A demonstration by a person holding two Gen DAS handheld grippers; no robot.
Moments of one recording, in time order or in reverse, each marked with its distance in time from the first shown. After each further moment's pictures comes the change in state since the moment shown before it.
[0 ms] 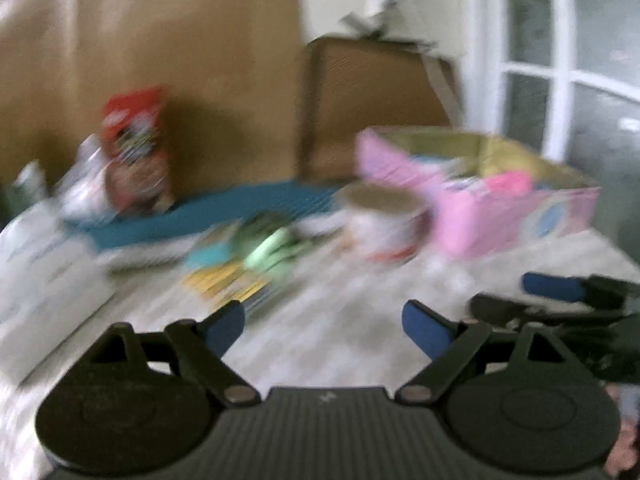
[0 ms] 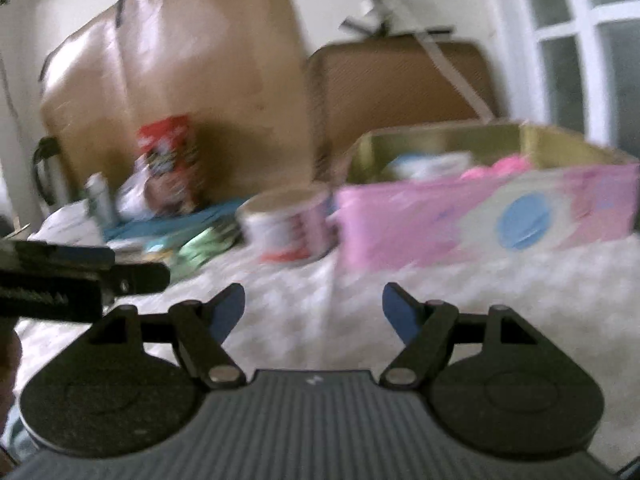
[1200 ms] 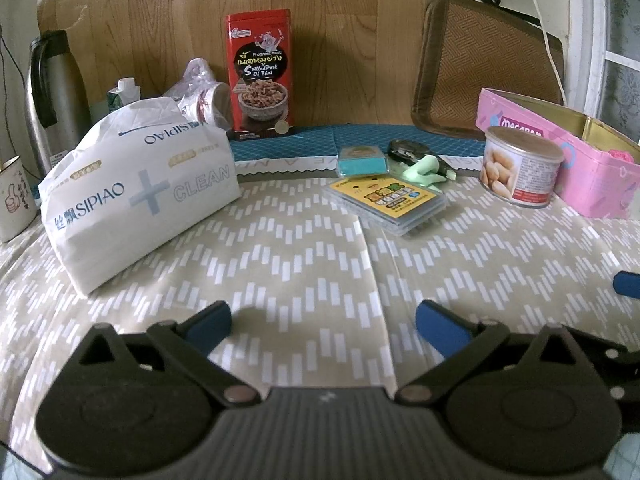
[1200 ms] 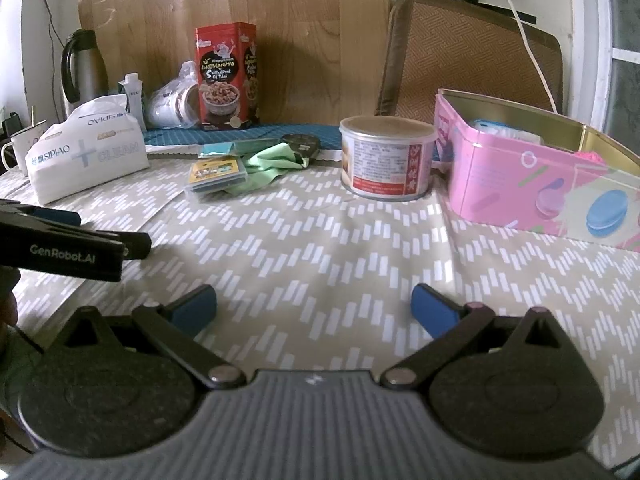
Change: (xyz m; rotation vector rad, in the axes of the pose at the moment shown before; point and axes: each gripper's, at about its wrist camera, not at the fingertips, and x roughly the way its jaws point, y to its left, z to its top) left arm 0.002 0.064 -0.041 -0.121 0.088 0.177; right arm 0.025 0.073 -0.024 -0.195 0.132 -0.050
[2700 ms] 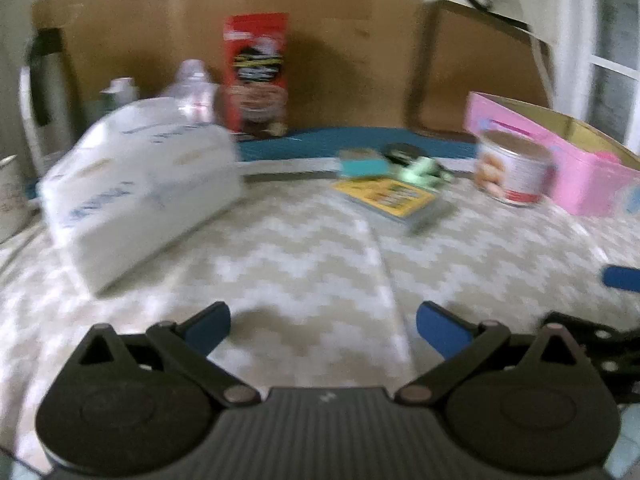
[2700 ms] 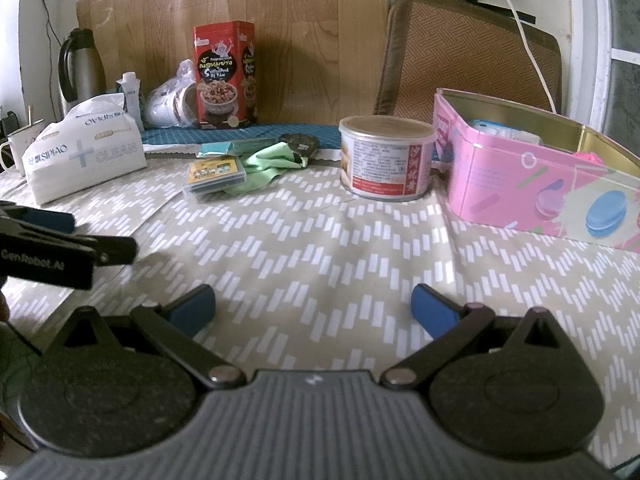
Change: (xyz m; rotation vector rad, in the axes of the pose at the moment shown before) left arm -0.009 0.021 0.000 -0.006 -0.018 -0.024; right arm 0.003 -0.003 0.002 -0.002 0.016 0.007
